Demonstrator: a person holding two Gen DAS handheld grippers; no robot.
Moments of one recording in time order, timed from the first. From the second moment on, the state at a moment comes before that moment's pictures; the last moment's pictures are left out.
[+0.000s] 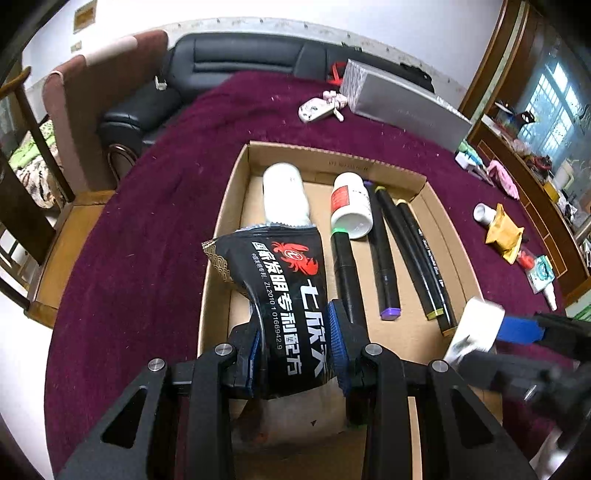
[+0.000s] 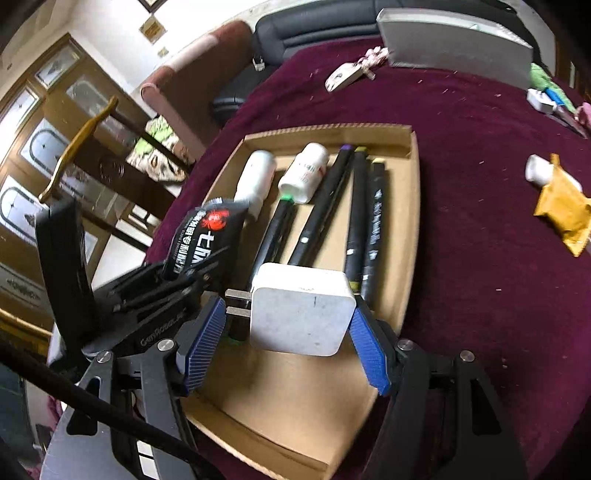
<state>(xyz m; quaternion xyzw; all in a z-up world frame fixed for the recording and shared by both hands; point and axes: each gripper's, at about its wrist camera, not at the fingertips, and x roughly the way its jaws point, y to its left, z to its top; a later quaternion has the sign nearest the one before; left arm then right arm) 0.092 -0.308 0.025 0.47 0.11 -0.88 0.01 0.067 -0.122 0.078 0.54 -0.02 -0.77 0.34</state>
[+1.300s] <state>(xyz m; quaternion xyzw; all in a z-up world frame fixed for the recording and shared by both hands) 0.133 -0.331 0.065 0.40 0.23 -0.89 0.01 0.072 -0.126 0.074 0.52 -0.01 -0.78 0.34</state>
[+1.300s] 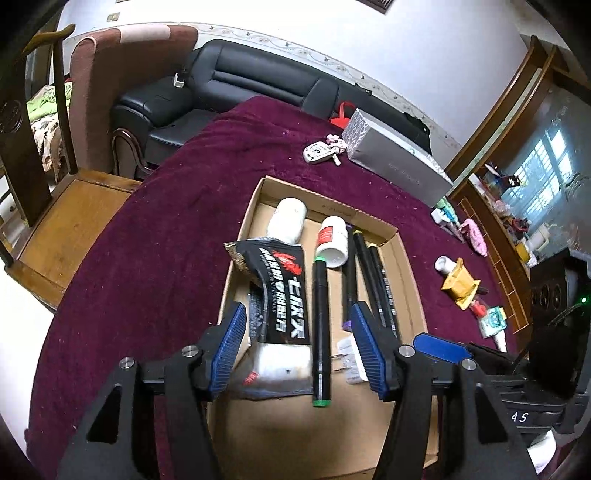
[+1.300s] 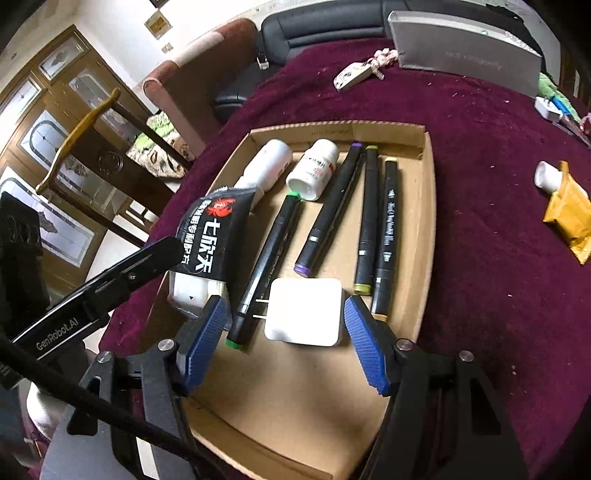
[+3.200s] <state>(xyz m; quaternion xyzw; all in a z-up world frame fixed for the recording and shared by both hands) -0.096 -0.074 0.014 0.46 0.30 -0.82 -0.14 0.045 0.257 0.045 0.38 -0.25 -0.89 0.03</state>
